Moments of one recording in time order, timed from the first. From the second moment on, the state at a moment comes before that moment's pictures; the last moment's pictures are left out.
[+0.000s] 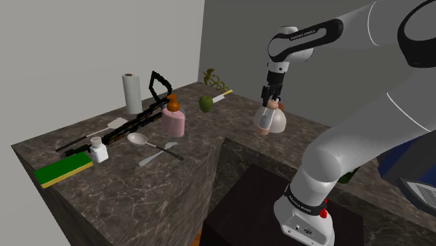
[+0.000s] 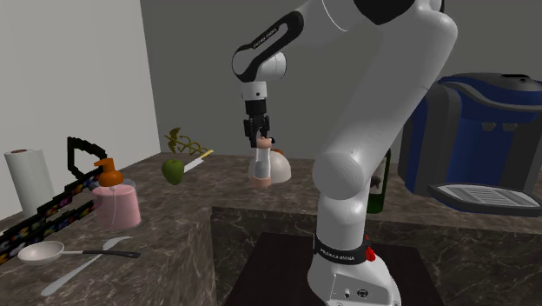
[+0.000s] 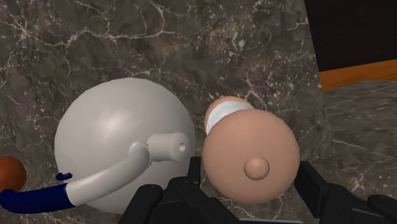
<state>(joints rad) -0.19 -0.43 -0.48 -2.40 -0.24 1.92 -0.34</state>
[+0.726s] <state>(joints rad) -0.19 -0.46 -0.46 -2.28 -0.23 1.77 -0.34</state>
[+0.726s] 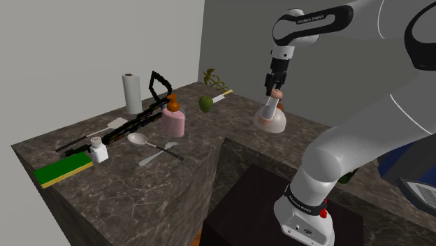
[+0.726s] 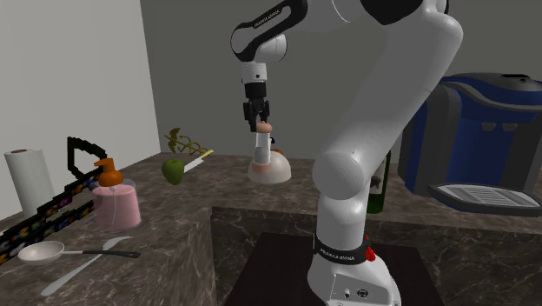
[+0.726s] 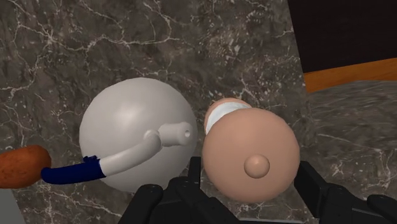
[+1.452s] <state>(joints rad) -0.18 -0.46 -0.43 -2.13 -0.22 1.62 -0.35</state>
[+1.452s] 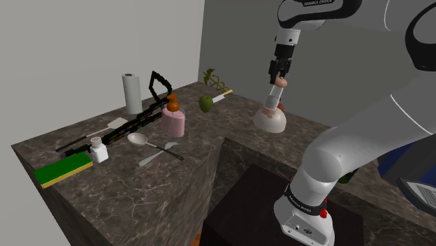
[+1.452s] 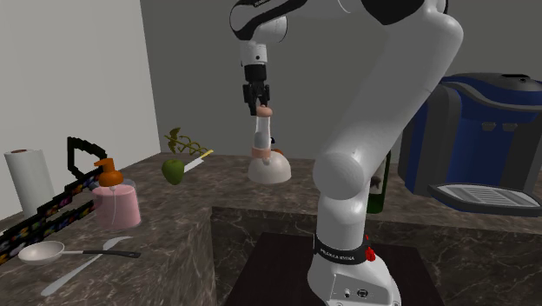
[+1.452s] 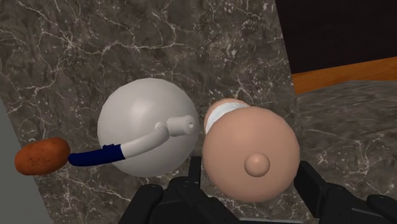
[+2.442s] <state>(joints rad) -0.17 -0.42 -0.42 -1.89 -0.20 1.43 -0.37</state>
